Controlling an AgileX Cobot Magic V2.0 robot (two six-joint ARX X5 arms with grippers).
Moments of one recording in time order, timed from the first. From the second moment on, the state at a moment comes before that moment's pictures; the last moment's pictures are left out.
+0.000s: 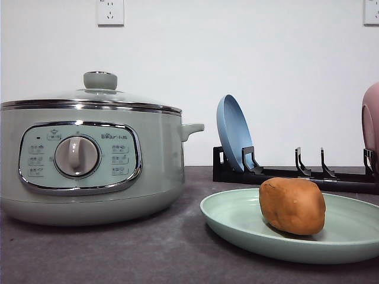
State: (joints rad) left_arx 0.07 0.01 0.04 -0.20 0.02 0.11; right_arx 0.06 0.01 0.02 -0.16 -0.23 0.06
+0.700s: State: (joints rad) left_arx 0.07 0.01 0.04 -0.20 0.02 0.11; right_arx 0.06 0.01 0.02 -0.16 -0.23 0.06
